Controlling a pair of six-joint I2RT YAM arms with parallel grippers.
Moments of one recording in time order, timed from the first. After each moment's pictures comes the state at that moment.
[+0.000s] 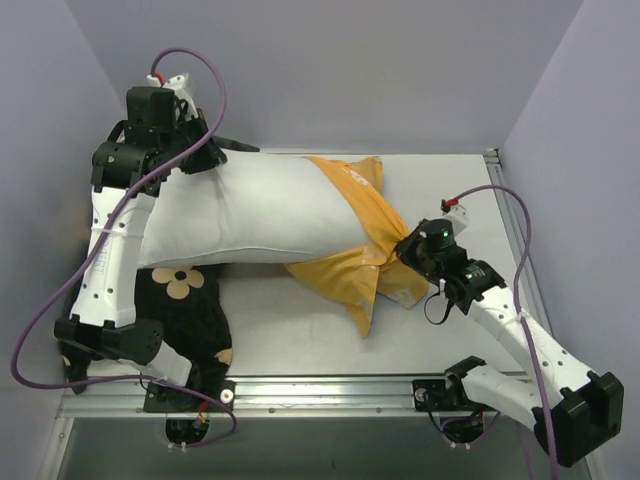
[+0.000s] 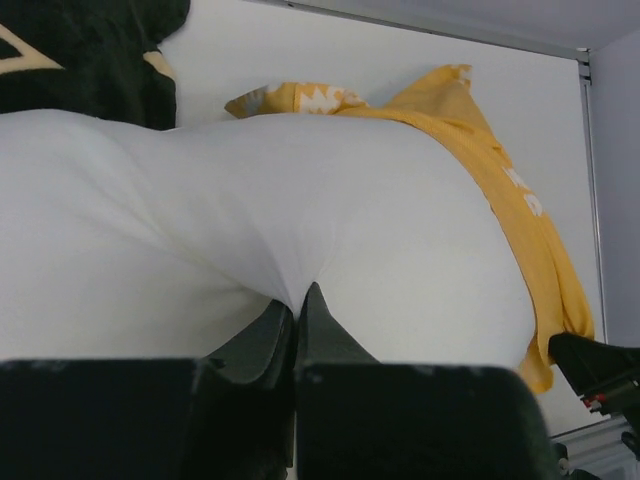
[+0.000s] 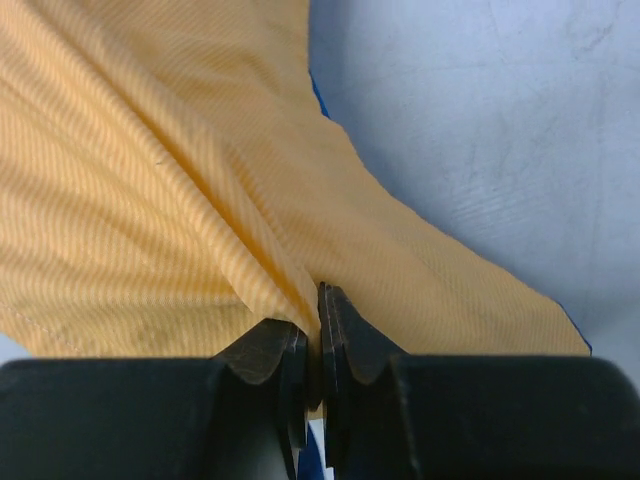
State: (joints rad) left arm -0.20 1.56 2.07 -1.06 0.08 -0.40; right arm 0.55 1.00 0.78 -0.44 0.35 0.81
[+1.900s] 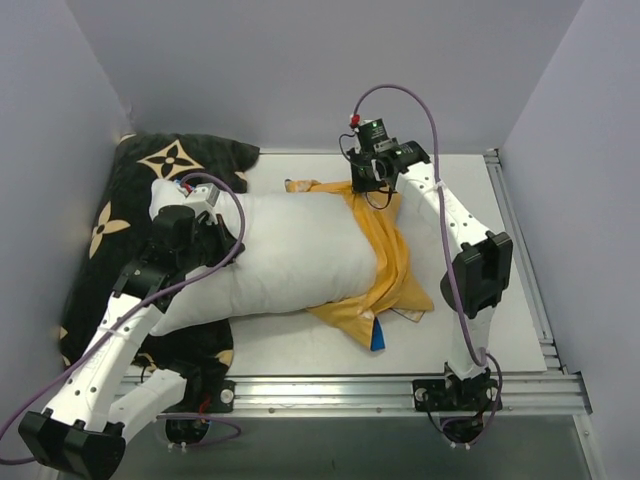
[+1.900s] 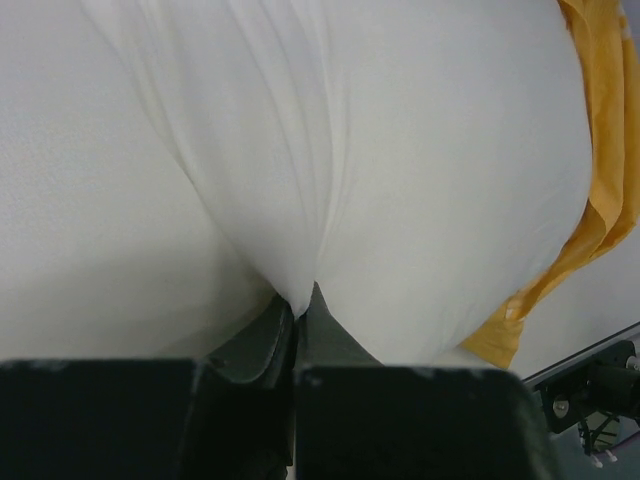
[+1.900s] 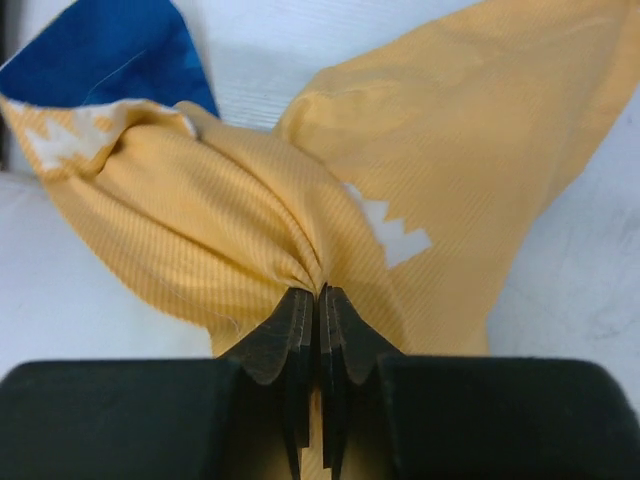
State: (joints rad) left arm -0.32 0.93 0.98 -0.61 0.14 -0.42; right arm 0.48 1.96 1.93 -0.83 0.07 0.21
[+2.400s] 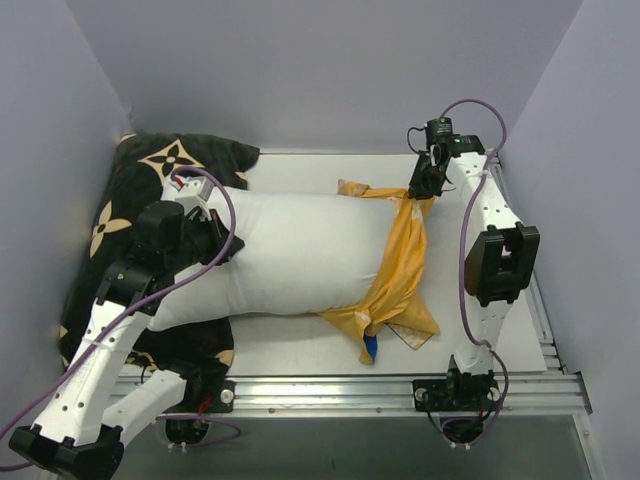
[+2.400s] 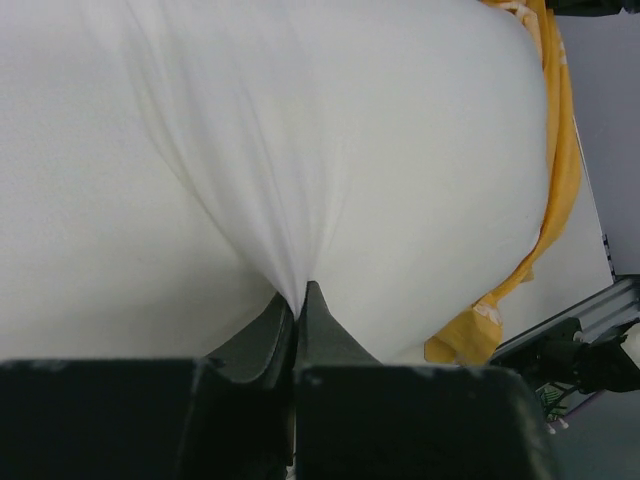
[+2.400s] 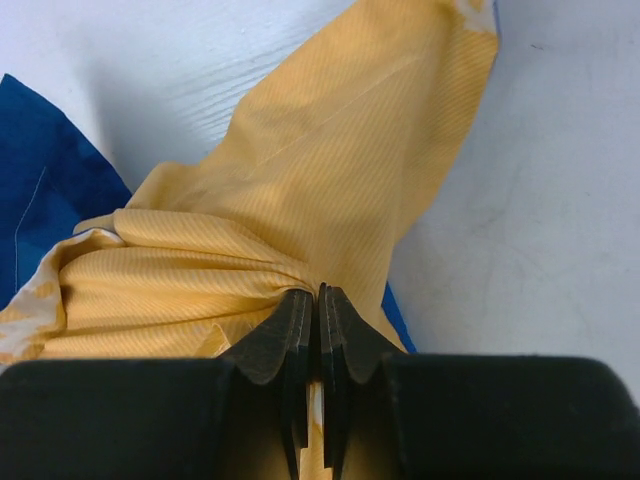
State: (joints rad) left arm -0.34 0.90 1.10 -0.71 0.18 -0.44; right arm 0.14 1.99 1.89 -0.98 0.03 0.45
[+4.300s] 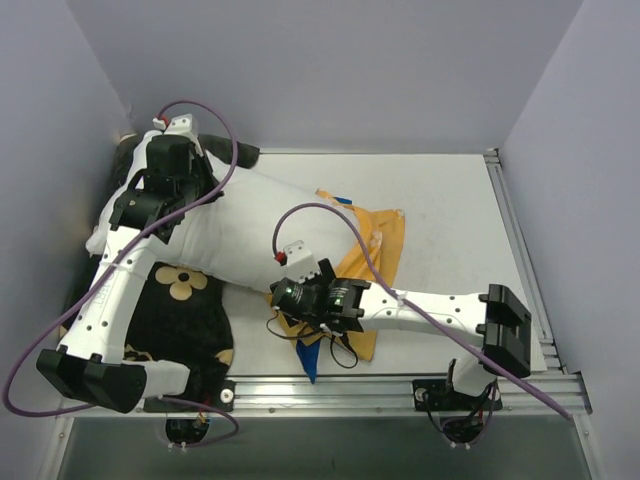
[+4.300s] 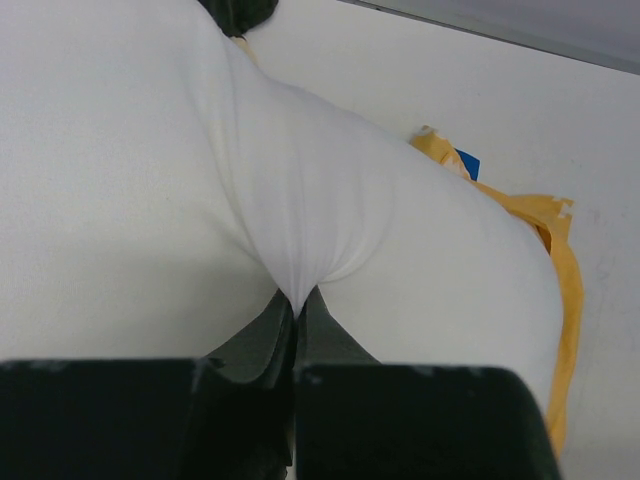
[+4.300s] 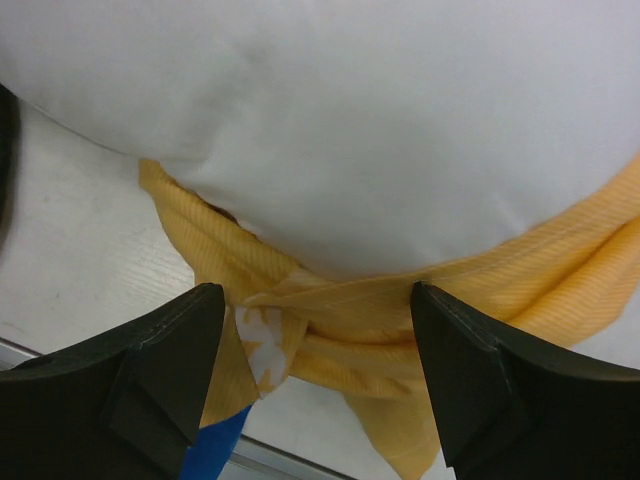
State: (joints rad) left arm -0.26 1.30 1.53 -0.75 -0.13 -0.41; right arm 1.28 1.56 1.25 -0.68 0.62 0.59
